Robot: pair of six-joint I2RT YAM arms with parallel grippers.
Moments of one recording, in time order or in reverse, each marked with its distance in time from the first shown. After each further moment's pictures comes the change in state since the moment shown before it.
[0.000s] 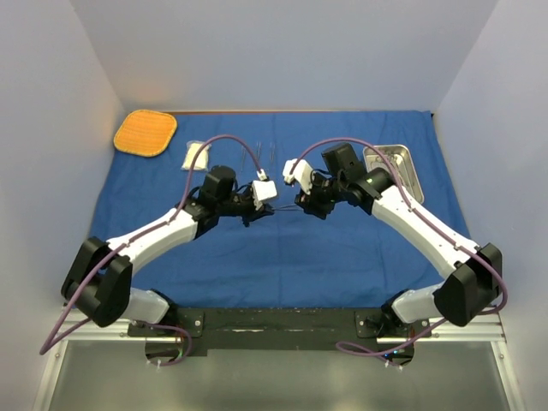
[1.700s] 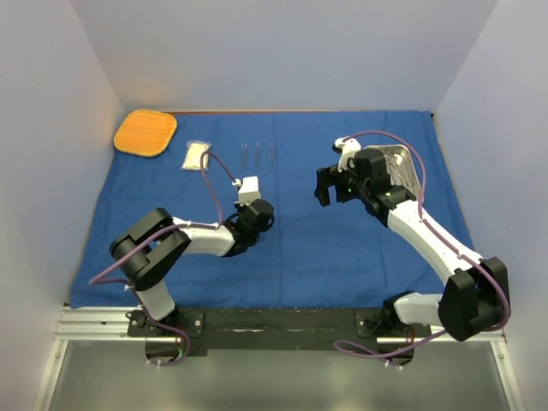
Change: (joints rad) left arm -0.257 0.330 -0.115 0.342 -1.293 -1.101; right arm -0.215 -0.106 -0.299 0.462 0.188 0.686
